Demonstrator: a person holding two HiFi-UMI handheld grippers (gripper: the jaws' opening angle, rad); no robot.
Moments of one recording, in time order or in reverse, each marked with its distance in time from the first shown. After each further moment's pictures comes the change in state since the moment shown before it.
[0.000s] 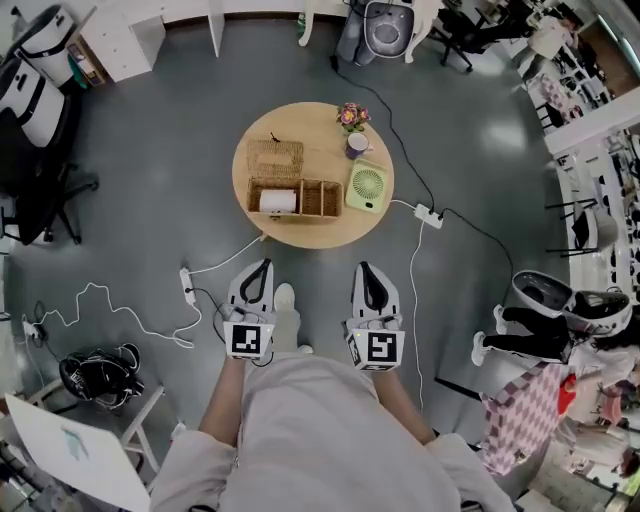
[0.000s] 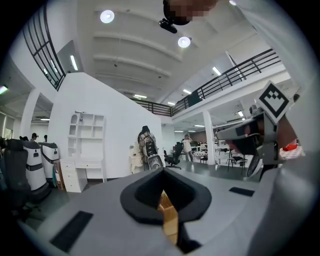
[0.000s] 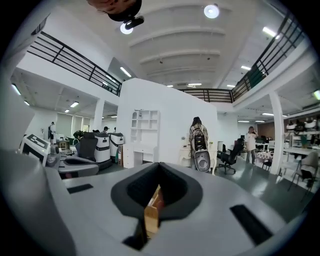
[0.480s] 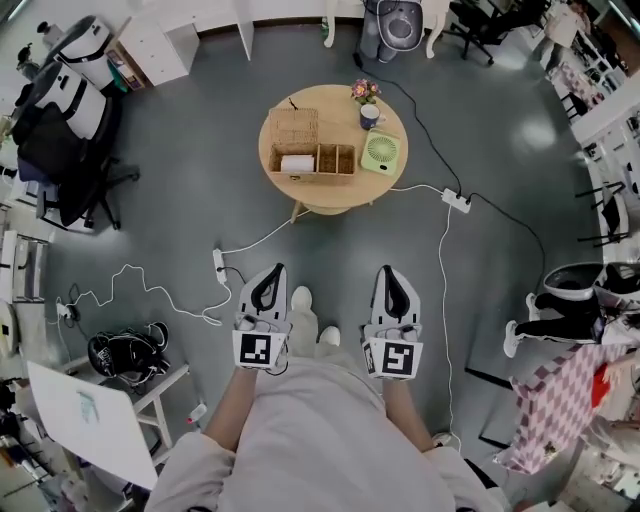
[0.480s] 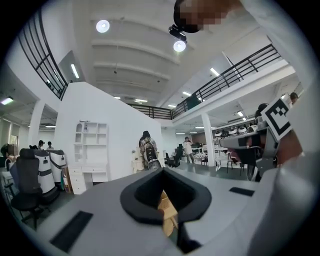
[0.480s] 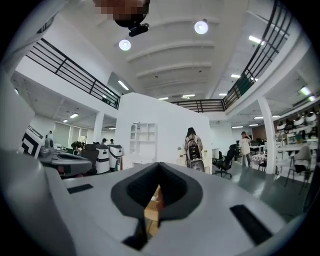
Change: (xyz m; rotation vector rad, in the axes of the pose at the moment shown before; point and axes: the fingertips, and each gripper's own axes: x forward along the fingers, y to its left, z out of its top) left arm -0.150 -0.099 0.052 -0.010 0.009 0.045; right arm -0.179 0.009 0.017 0.041 -0.128 -0.041
